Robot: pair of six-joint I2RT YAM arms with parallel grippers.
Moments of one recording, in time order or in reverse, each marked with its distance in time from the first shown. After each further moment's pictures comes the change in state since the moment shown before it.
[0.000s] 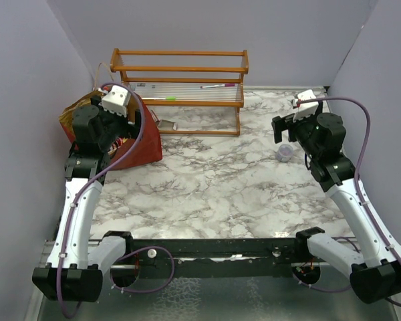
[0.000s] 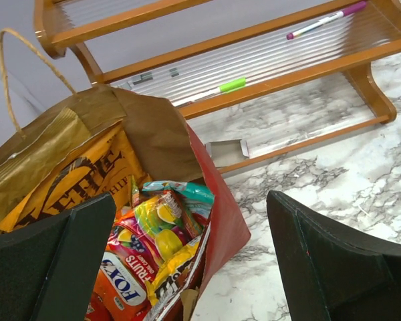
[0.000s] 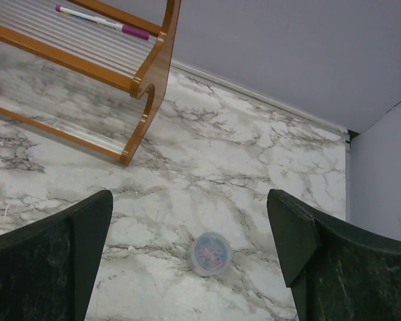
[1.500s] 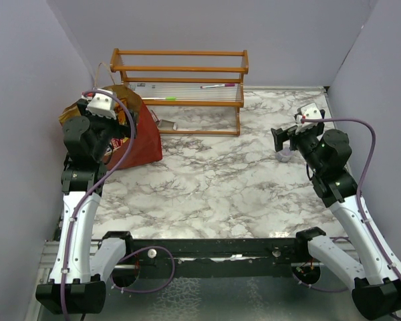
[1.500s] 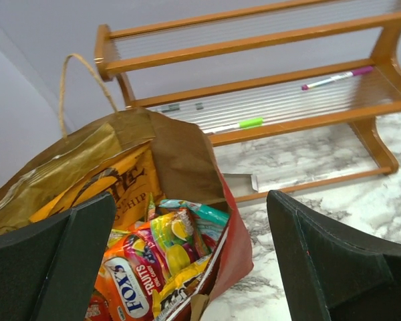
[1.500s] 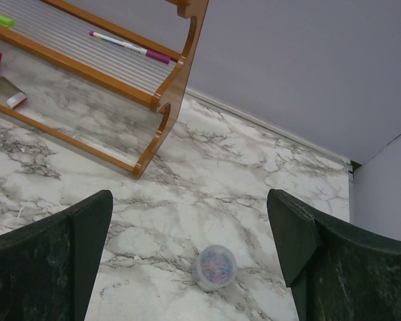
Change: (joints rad) left arm 0.051 -0.104 -0.076 0.141 -0.066 -0.104; right arm 0.000 -0.149 -0.156 0.127 -0.076 -0.028
